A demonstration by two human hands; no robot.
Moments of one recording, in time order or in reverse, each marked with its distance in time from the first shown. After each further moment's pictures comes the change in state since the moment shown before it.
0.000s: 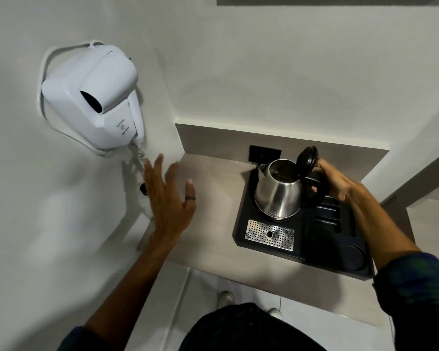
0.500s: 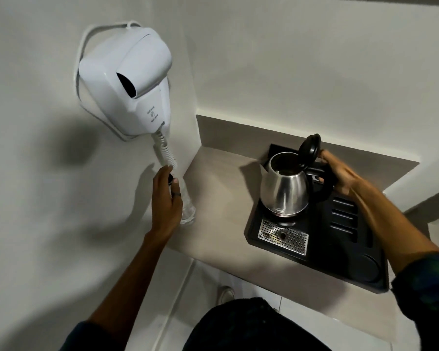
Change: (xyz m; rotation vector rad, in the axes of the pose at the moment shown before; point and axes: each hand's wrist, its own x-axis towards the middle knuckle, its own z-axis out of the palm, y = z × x) left_hand -0.013 -0.073 -0.015 -0.291 -0.184 -0.351; right_hand 0.024 -0.044 0.049 0.107 0.037 -0.081
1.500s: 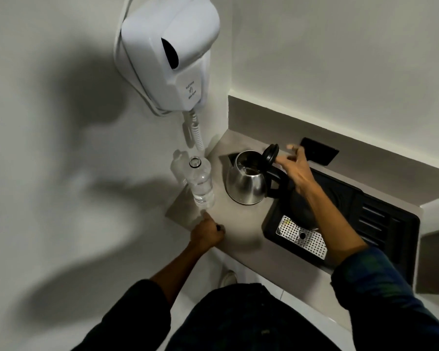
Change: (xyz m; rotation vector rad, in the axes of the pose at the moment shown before) left_hand -0.087 -0.060 0.064 0.435 -0.747 -0.672; right_hand 0.044 0.014 0.167 -0.106 0.019 -0.176
